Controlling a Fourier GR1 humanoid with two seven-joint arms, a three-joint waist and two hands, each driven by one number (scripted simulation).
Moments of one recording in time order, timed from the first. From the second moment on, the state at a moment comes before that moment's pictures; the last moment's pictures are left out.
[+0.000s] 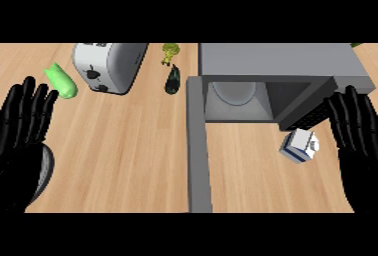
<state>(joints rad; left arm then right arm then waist) -0.01 0.13 0.01 -2.10 -0.02 -0.03 0.02 0.04 -0.11 0.04 -2.10 0.00 0.02 -0.02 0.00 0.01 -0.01</state>
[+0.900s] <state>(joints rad) 0.14 0.09 0.14 -2.17 0.23 -0.10 0.10 -0.16 0.00 0.12 -1.94 0.06 -0.29 0.08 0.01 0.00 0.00</state>
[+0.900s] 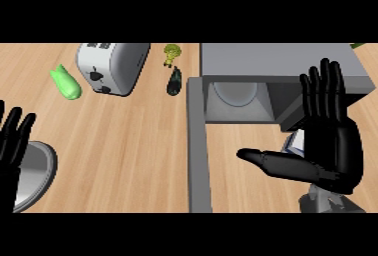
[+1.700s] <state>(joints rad) 0.31 0.07 0.22 -2.23 0.32 -0.23 0.02 -0.12 -0.01 0.03 -1.79 0.10 -0.40 -0.02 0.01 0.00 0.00</state>
